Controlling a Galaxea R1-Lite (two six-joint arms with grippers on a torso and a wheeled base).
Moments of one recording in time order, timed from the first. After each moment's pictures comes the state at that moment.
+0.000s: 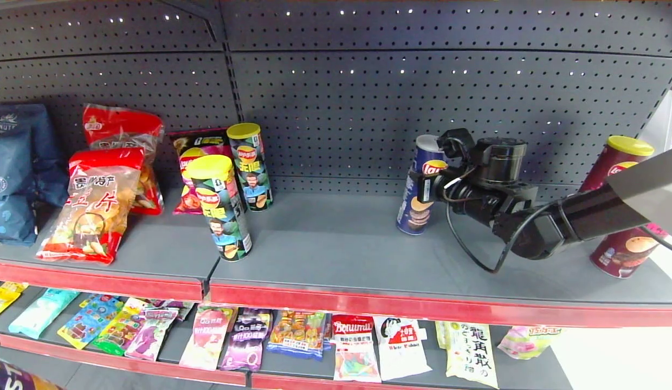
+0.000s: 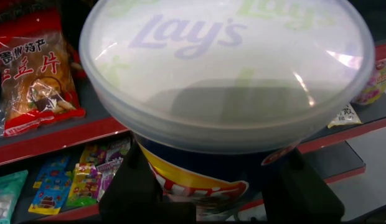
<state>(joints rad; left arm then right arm) 0.07 0.39 -0.48 0.23 -0.37 0.19 0.35 2.10 -1.15 -0.79 -0.06 -0.04</state>
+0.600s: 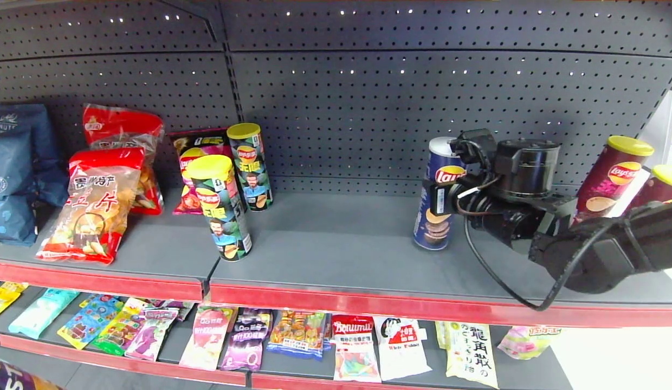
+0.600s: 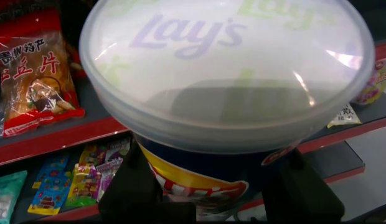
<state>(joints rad) 0.07 0.39 -0.48 0.23 -0.37 0.19 0.45 1.88 -0.92 -0.77 -0.31 -0.05</state>
